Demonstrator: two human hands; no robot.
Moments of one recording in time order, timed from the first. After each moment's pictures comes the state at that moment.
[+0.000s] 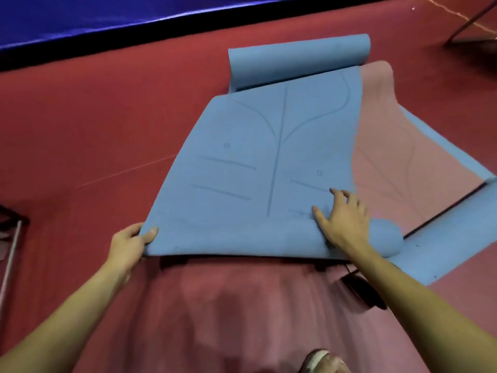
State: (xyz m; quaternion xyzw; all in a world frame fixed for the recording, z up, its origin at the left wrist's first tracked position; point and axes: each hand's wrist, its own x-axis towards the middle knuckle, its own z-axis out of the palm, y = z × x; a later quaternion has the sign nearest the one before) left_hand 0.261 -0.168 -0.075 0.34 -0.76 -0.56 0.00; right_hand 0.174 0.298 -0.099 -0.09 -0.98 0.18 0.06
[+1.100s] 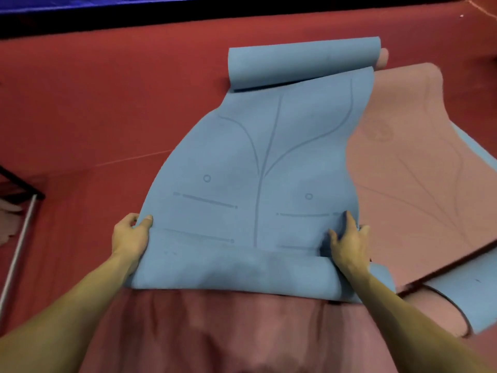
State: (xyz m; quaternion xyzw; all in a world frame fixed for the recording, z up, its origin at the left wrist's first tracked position) left_hand 0.243 -0.252 -0.140 0.40 -0.77 -0.48 0.10; right_hand 0.166 0.233 -0.168 -0.15 -0.95 0.27 0.00
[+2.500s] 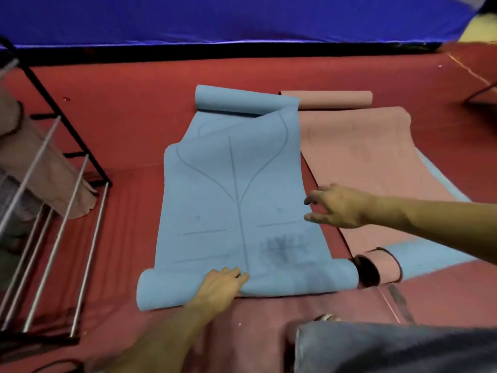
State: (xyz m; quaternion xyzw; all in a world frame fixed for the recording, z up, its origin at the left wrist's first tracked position) left_hand 0.449 -0.101 -0.081 -0.17 -0.97 -0.02 -0.15; right_hand 0.256 0.178 0.139 0.32 -0.93 -0.07 -0.19
